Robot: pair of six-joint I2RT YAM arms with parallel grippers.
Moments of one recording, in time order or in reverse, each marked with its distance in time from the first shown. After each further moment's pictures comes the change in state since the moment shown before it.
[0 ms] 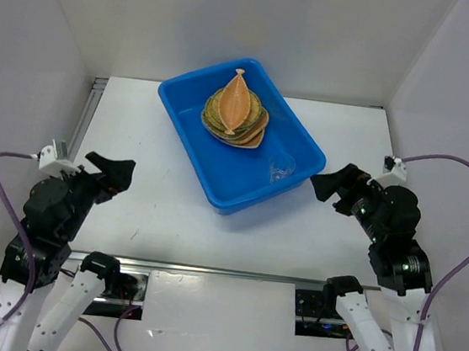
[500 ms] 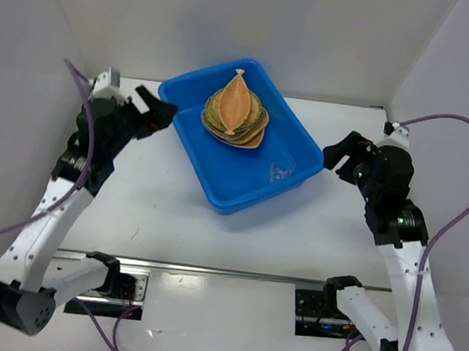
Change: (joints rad) left arm -0.009 0.663 0.275 0.409 0.183 0.014; right arm -0.001 0.278 0.156 0.078 0.204 -0.108
